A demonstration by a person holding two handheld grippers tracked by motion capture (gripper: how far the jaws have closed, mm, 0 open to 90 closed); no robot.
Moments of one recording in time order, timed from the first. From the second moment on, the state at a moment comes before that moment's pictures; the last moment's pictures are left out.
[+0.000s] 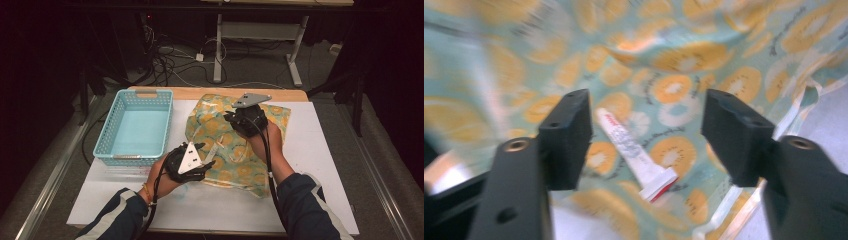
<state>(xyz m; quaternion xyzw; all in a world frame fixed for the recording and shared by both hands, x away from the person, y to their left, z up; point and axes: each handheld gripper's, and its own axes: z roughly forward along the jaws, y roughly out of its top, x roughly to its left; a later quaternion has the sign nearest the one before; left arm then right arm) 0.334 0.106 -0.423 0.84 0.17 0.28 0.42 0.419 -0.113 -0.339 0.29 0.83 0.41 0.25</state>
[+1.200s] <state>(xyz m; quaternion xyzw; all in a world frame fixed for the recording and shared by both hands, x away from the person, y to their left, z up) 0.373 0.132 -0.427 0.85 0.28 0.28 0.35 0.368 -0.155 -0.378 0.24 0.85 0.43 0.18</state>
